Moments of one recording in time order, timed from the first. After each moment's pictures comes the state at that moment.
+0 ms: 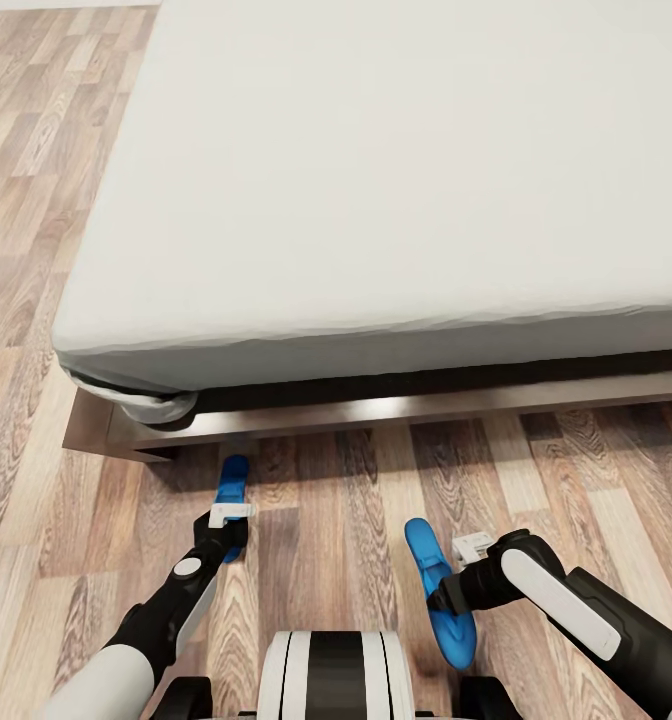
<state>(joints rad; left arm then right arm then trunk) -0.60 0.01 -0.11 -0.60 0.06 -0.06 0.07 -0.57 -0.48 0.75 -1.39 -1.21 1.05 -0.49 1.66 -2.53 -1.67</state>
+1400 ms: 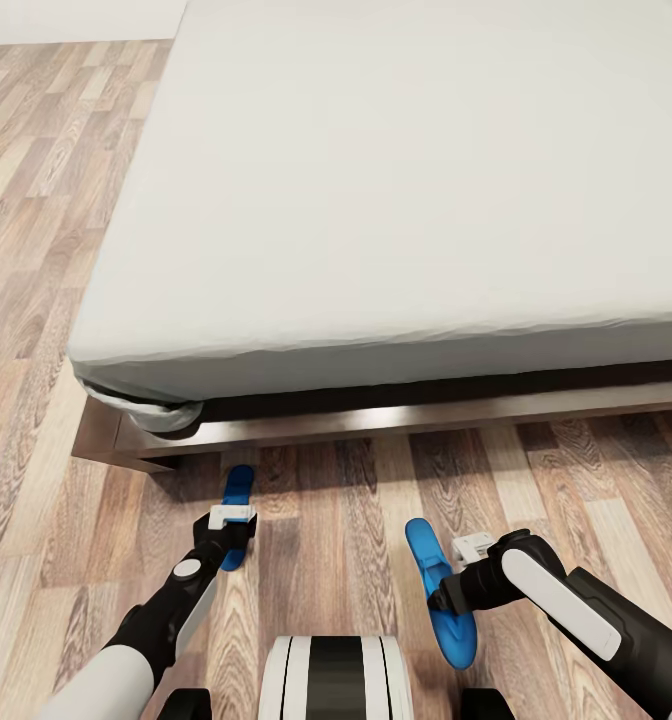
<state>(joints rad) -0.60 0.01 -0.11 -0.60 0.06 -0.06 0.07 -0.57 -0.48 0.75 -1.39 -1.22 1.05 -0.49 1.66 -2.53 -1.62</state>
